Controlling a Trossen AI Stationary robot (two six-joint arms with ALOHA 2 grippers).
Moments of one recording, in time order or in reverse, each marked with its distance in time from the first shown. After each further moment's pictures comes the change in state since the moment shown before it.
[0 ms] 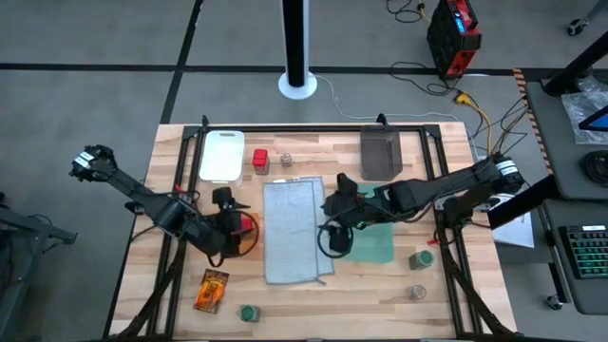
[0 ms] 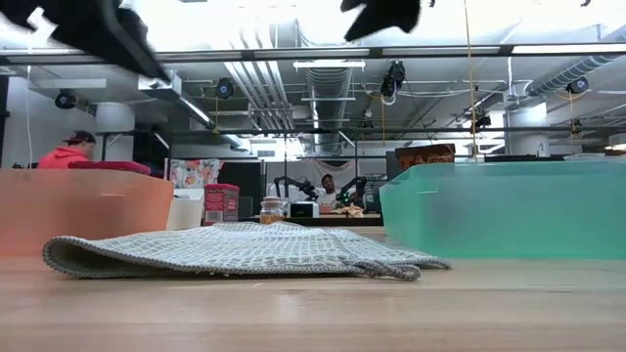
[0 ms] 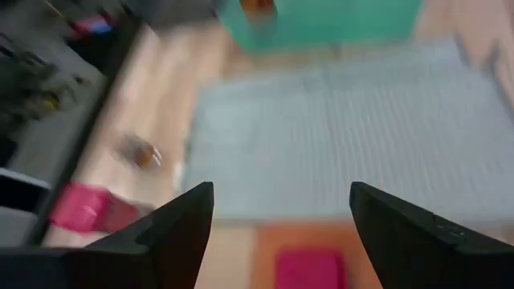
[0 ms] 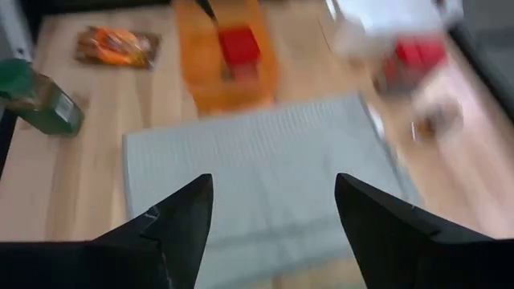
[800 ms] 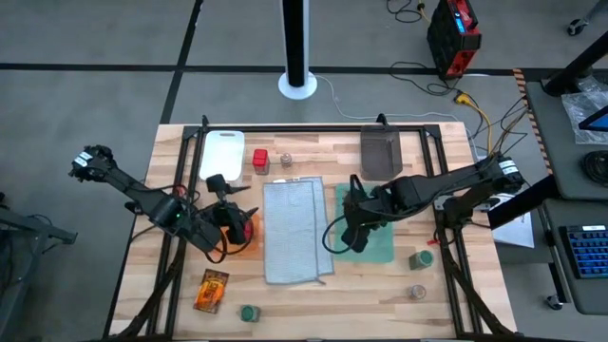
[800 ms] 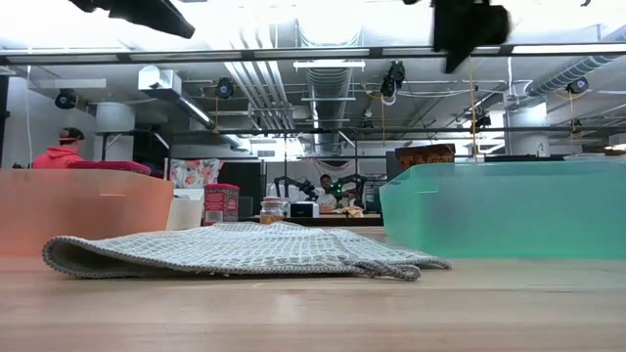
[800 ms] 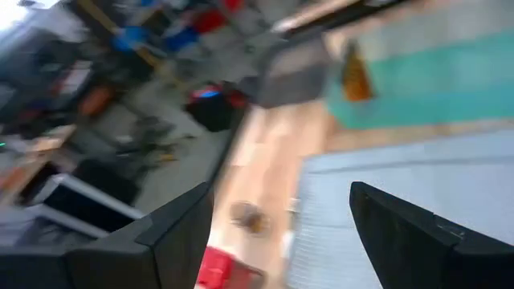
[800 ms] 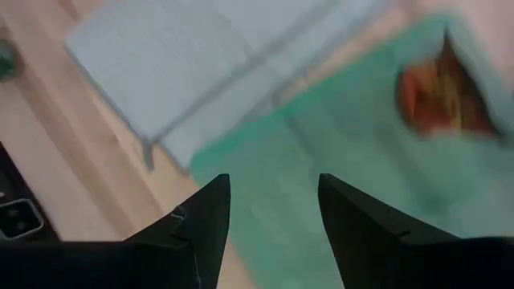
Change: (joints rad) left arm 0.006 0.001 0.086 0.069 -0.272 0.230; right arm -0.004 0.000 0.059 -0.503 -0.201 0.565
